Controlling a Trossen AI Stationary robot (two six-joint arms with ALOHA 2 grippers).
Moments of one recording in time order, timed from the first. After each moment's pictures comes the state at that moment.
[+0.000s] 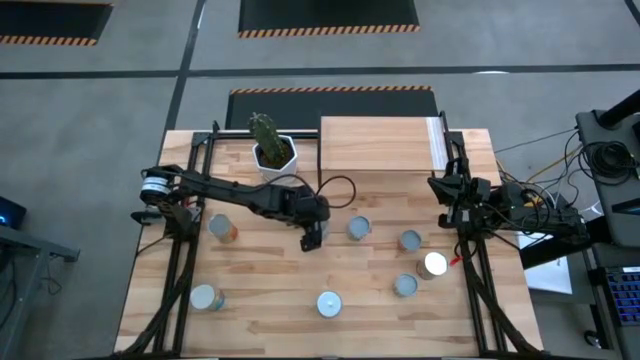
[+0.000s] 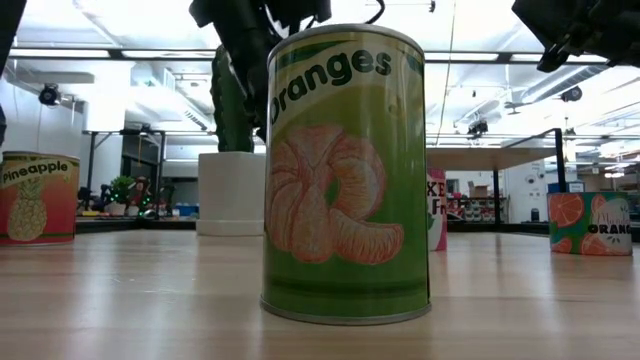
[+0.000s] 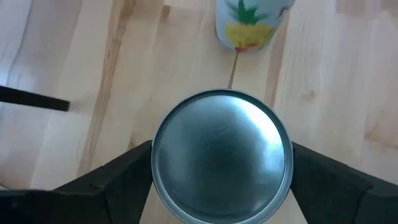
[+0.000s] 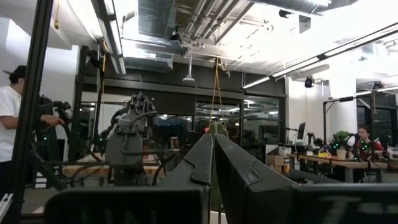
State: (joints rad) left arm -0.04 1.78 1.31 -0.61 -0.15 -0.22; right arm -0.10 0.07 0.08 0.46 0.08 -0.12
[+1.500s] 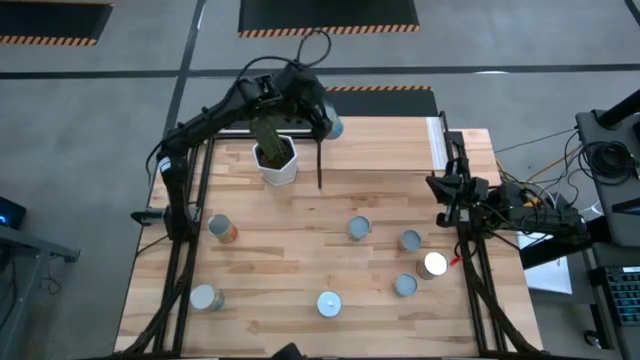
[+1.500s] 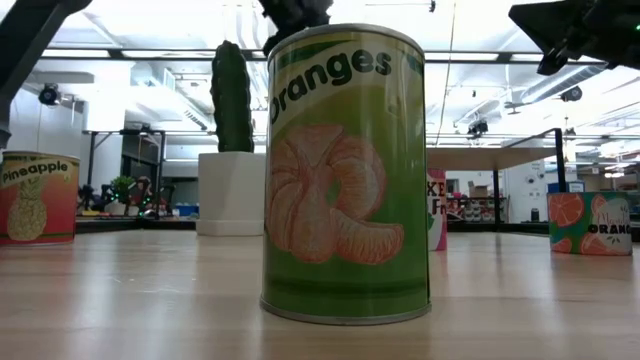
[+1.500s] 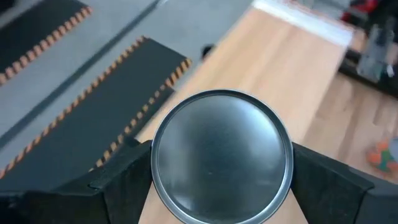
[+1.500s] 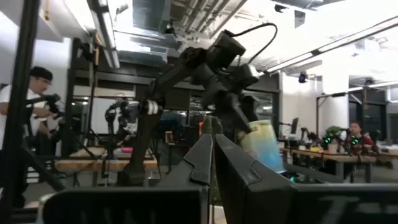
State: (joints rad) left arm 0.45 1.90 2.19 -1.04 -0.09 -0.09; right arm -0.11 0.08 0.08 0.44 0.11 -0.14
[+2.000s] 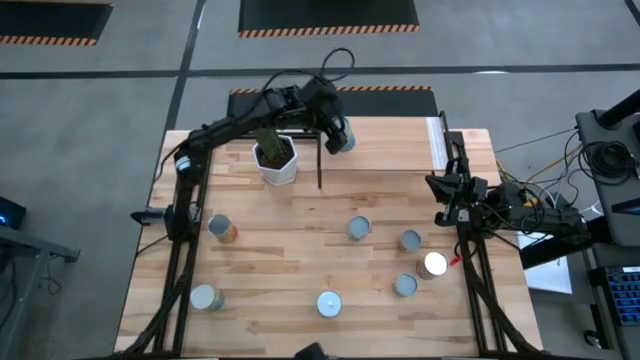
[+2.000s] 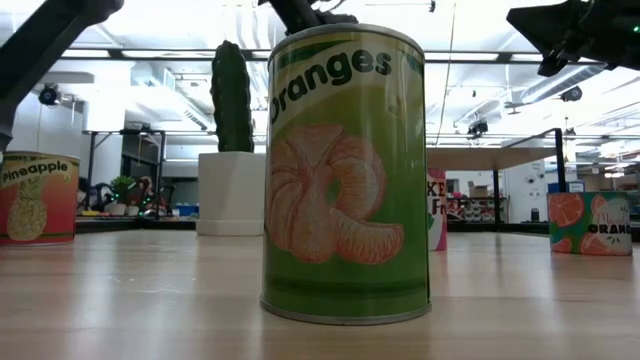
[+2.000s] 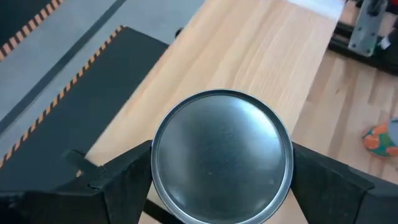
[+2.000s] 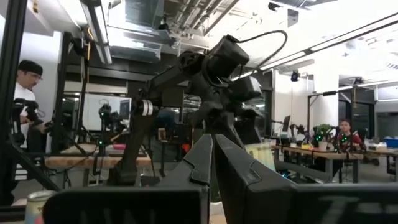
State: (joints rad) left arm 0.42 2.03 2.23 -1.00 -0.07 -0.07; right arm -0.11 0.08 0.08 0.44 0.13 -0.15
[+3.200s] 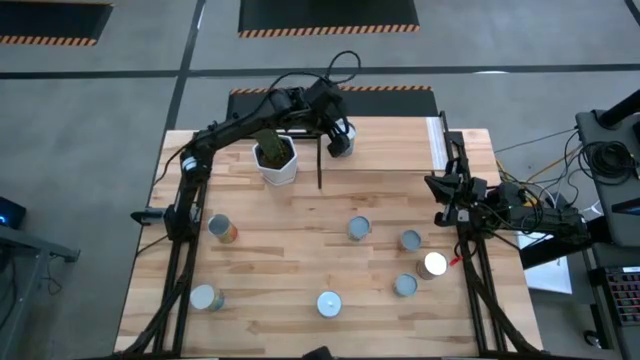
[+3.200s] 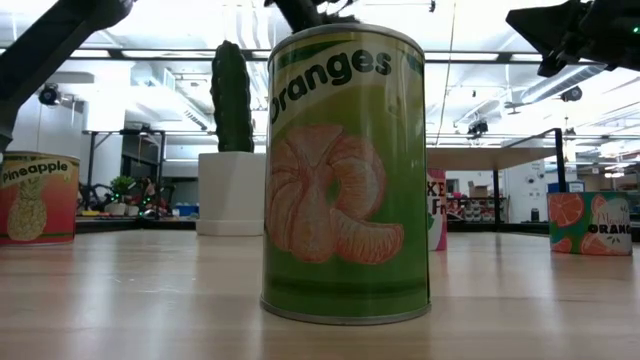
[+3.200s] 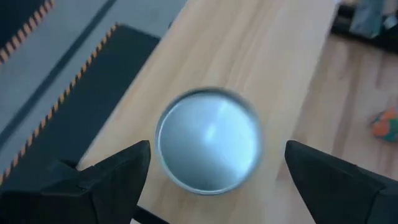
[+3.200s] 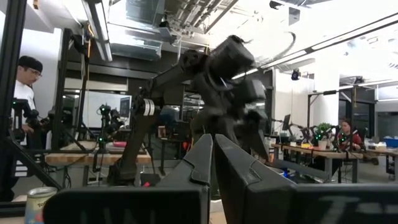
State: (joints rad) left arm 0.40 2.08 2.31 -1.04 -0.07 -0.01; right arm -0.11 0.08 0.08 0.43 0.13 -0.16
